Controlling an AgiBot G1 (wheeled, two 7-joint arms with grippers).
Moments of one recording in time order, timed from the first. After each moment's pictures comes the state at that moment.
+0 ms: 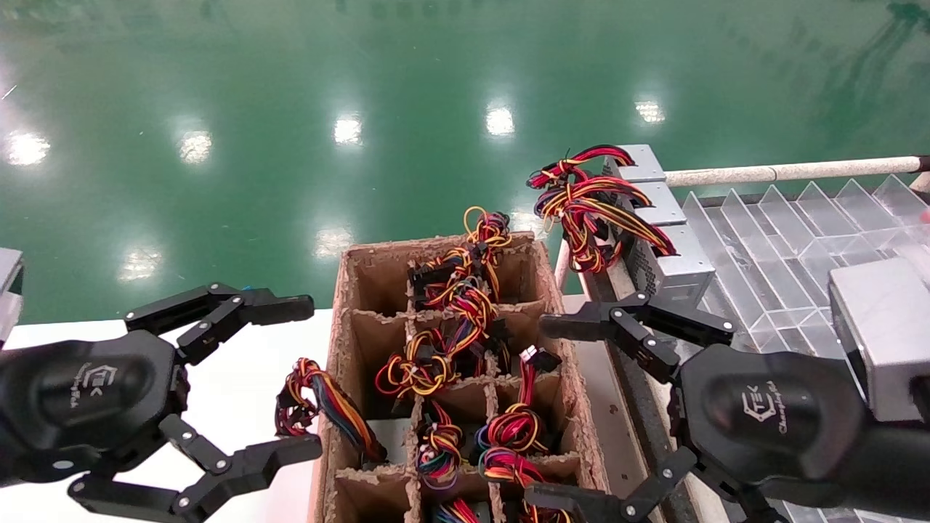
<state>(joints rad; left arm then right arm) -1.10 0.54 0.43 -1.22 0.61 1.41 -0.10 1.08 -0.61 -0.28 1.28 -0.73 -1.50 0.19</state>
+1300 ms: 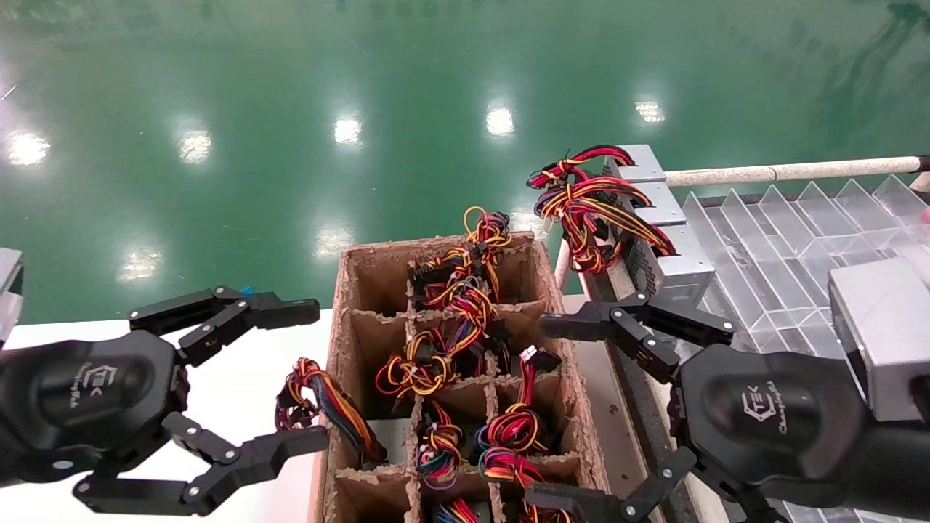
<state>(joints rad) -1.10 0.54 0.43 -1.22 0.61 1.41 -0.10 1.08 -0.61 -0.28 1.28 -0.73 -1.49 0.19</state>
